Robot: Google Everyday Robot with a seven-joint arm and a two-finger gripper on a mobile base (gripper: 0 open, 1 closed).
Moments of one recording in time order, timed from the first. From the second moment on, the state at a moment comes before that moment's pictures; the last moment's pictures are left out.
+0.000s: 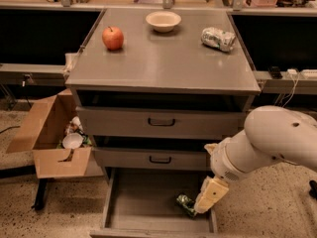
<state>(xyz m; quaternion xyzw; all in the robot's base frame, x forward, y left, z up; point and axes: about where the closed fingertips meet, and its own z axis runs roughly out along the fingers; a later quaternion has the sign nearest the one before) 0.413 -0.136 0.691 -0.57 0.80 0.12 0.18</state>
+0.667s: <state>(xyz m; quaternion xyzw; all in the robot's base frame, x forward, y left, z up) 0.406 -0.144 0.557 -0.54 0.80 0.16 0.20</state>
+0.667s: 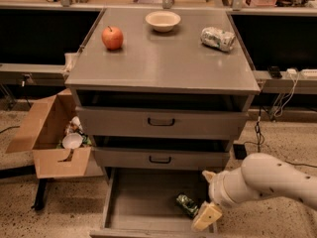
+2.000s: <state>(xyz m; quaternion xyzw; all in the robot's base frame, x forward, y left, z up) 0.439 -0.137 0.361 -0.47 0.80 0.28 0.24</state>
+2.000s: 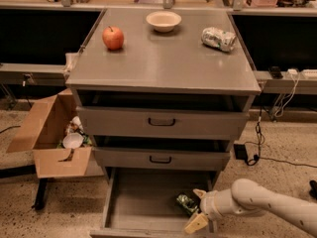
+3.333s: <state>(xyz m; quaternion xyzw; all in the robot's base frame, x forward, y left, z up) 0.489 -0.168 0.217 -0.48 0.82 0.23 0.22</state>
